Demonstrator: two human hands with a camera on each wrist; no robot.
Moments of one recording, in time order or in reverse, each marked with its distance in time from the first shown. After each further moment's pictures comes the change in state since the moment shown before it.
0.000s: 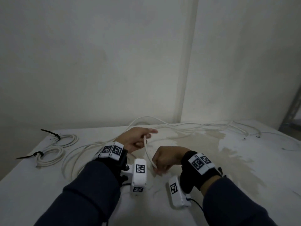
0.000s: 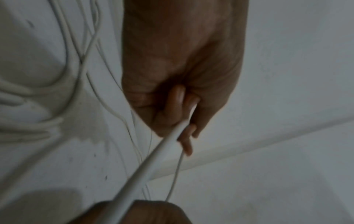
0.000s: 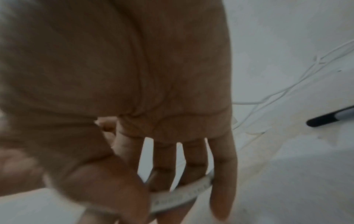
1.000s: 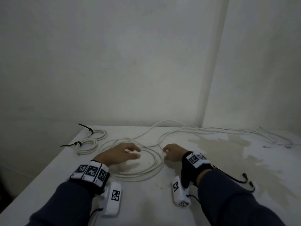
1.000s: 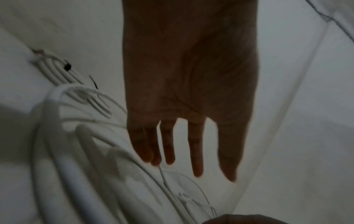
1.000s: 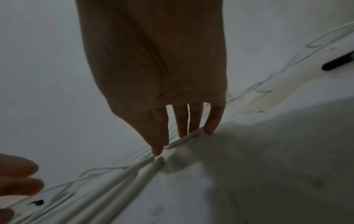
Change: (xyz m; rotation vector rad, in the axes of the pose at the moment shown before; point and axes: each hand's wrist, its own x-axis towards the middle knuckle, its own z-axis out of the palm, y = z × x) left_hand -0.098 -0.036 -0.111 0.942 0.216 0.109; right_hand 0.054 -0.024 0.025 -0.211 0.361 0.108
